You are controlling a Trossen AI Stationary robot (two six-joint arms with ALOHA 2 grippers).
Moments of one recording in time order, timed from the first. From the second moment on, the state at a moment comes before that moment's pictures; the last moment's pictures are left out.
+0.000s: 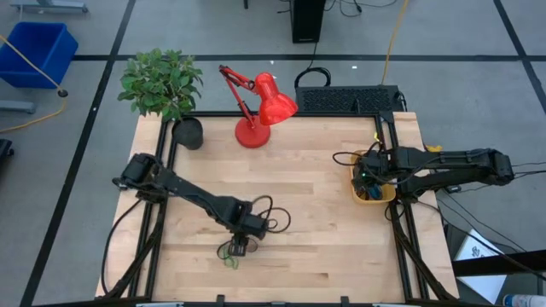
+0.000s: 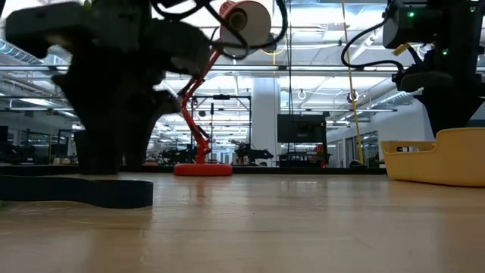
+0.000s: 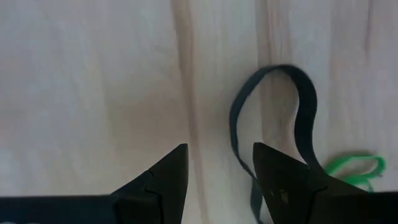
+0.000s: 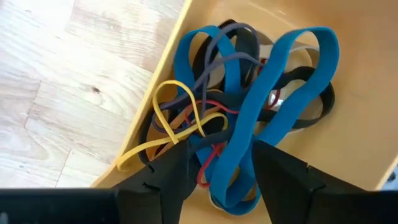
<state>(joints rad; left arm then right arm) -0.34 1.88 1.25 -0.75 0.09 -0.25 -0.11 0.94 0.65 -1.22 0.15 1.00</state>
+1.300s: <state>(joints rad) -0.35 1.94 1.25 -0.74 0.13 -0.27 -0.11 0.94 0.65 -1.21 0.16 0.95</state>
